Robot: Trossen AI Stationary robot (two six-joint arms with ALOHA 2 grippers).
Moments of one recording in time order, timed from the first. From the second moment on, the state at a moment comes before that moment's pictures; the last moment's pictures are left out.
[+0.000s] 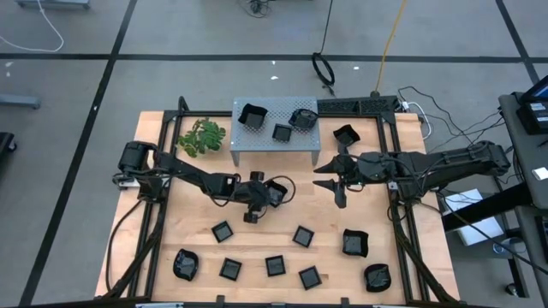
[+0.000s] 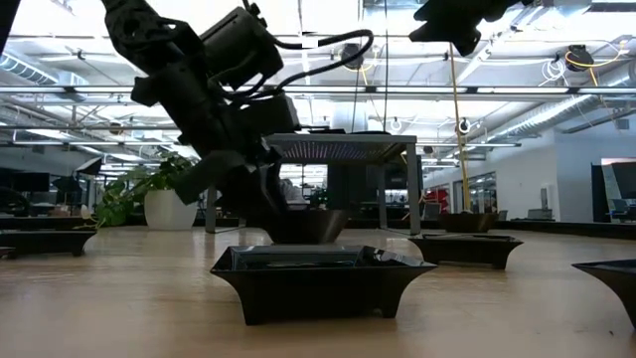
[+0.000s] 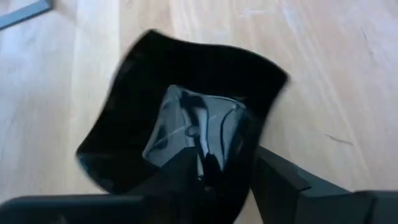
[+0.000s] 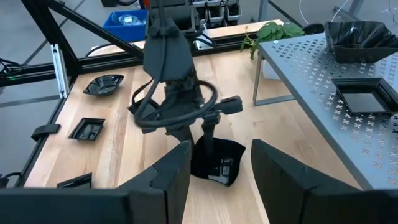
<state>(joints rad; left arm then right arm) -0.08 1.79 0.85 0.08 -0.14 0.21 0.12 1.00 0.83 -0.24 0.18 0.22</state>
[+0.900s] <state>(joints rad) -0.04 1.44 1.05 0.06 -0.32 0.65 0.12 1.00 0.83 -0.22 0.30 0.19</state>
